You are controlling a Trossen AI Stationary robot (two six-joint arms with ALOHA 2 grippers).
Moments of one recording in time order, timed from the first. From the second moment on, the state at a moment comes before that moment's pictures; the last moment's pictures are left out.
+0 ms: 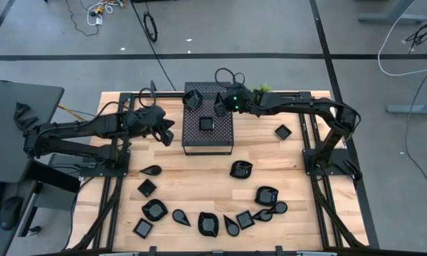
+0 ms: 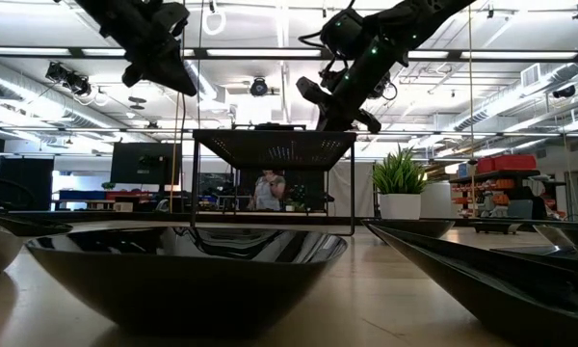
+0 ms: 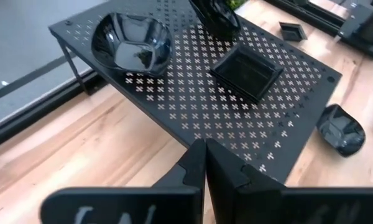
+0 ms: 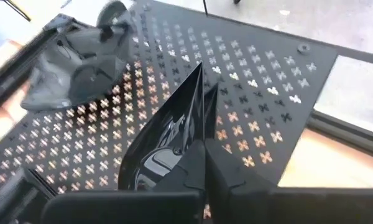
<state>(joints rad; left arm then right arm) 0.17 0.96 0.82 -0.52 -0.36 -0.42 -0.38 1.71 1.28 -0.29 0.28 0.54</state>
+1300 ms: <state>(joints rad) 0.21 0.96 0.82 -0.48 -0.32 -0.40 -0.37 1.65 1.28 -0.42 -0.02 0.62</state>
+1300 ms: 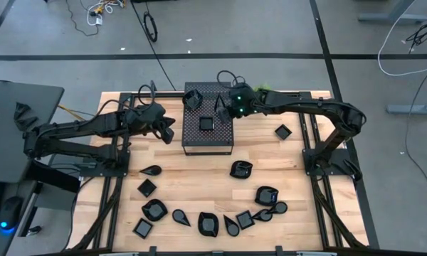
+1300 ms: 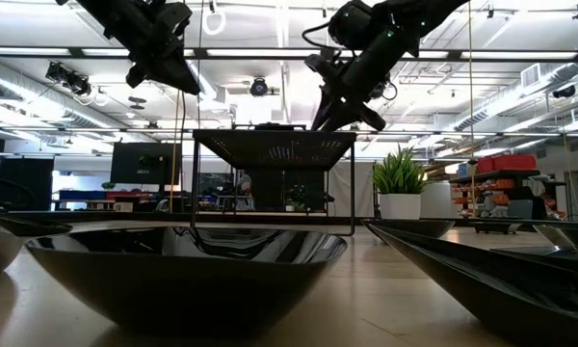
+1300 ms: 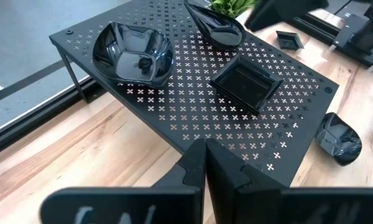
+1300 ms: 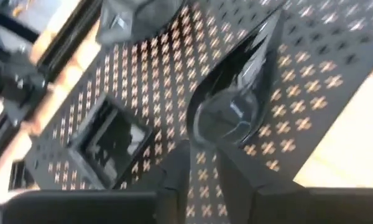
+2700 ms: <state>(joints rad) 0.21 0.96 0.82 -0.48 -0.34 -0.40 -0.39 1.68 1.28 -0.31 -0.01 0.57</state>
